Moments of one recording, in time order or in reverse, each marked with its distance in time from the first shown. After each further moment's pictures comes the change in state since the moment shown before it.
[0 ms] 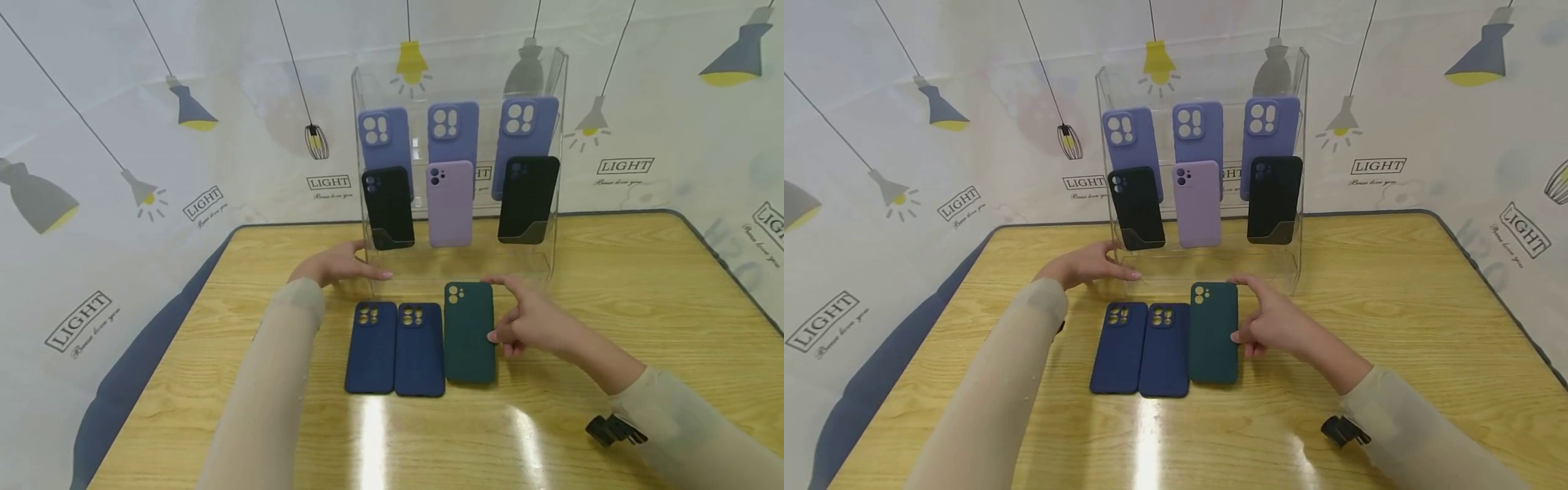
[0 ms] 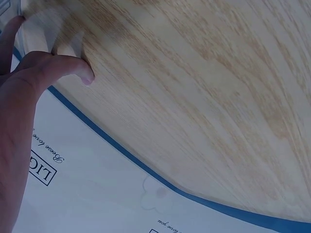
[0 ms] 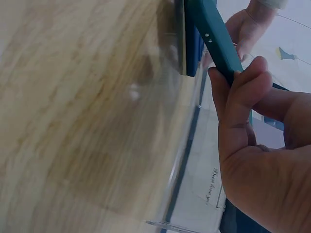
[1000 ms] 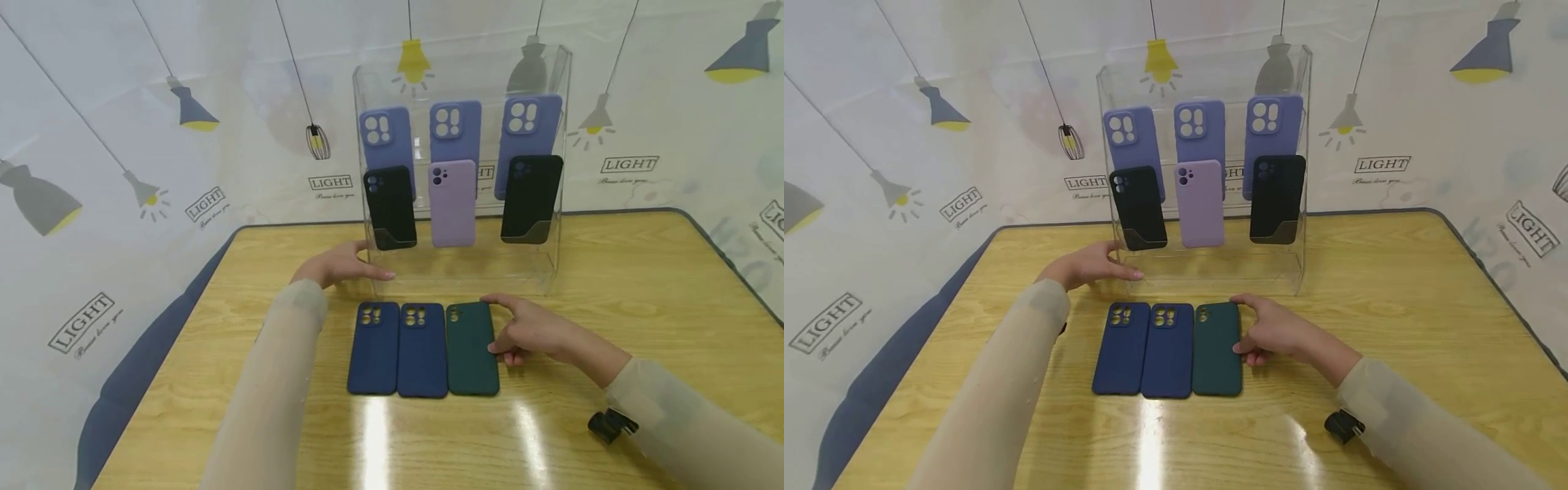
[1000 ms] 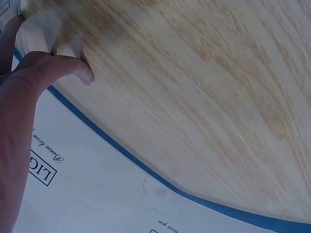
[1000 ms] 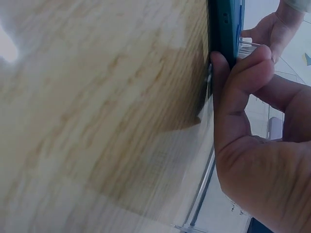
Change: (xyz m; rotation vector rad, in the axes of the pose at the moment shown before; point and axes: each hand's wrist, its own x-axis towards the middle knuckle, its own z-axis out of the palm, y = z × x) left_hand -0.001 0.001 0.001 0.013 0.026 -0.007; right_hand 0.016 0.019 0.005 0.047 -0.124 0.149
